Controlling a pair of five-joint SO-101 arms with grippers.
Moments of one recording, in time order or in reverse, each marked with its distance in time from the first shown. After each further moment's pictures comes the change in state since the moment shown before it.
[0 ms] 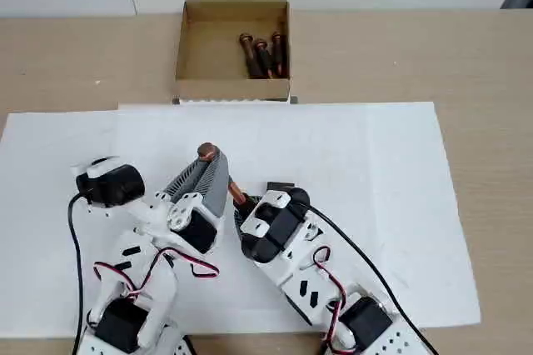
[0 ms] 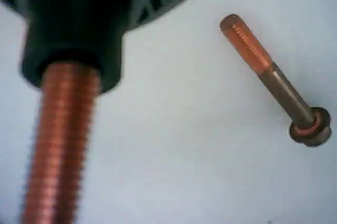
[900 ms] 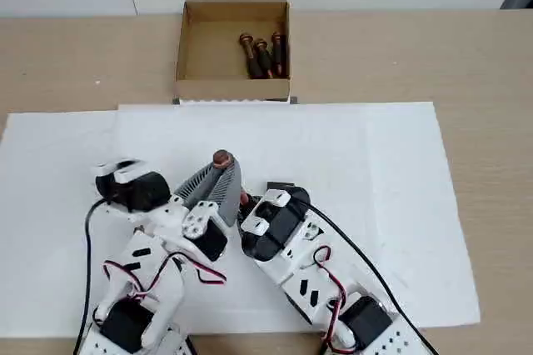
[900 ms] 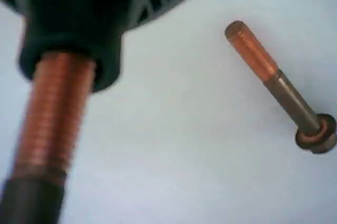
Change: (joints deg) left arm 5.6 -0.6 2.8 -0.4 -8.4; right arm 0.1 0.2 0.1 0.0 0.0
